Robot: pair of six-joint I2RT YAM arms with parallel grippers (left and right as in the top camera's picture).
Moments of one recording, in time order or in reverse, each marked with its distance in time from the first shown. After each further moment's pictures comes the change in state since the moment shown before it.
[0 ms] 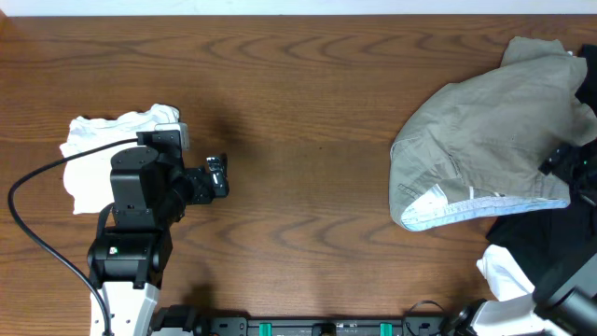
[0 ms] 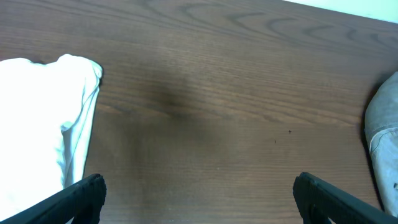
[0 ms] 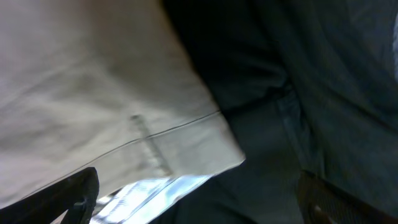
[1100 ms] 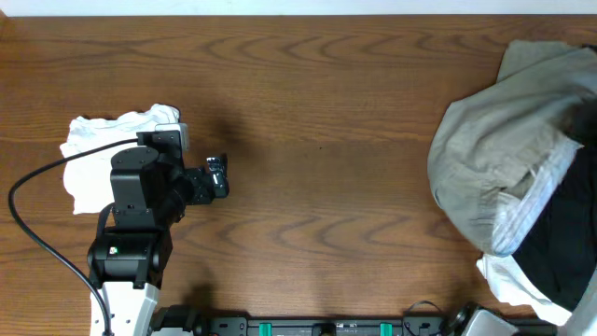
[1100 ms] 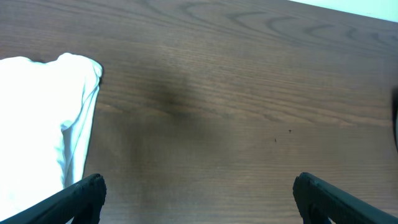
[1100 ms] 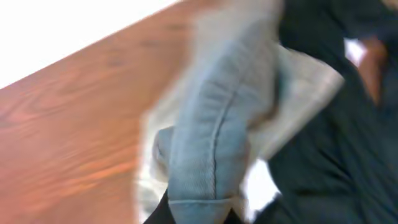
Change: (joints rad) left arm 0.000 0.000 0.000 -0.003 0.000 0.000; right arm 0.166 -0.375 0.190 -0.035 -0.357 -0.063
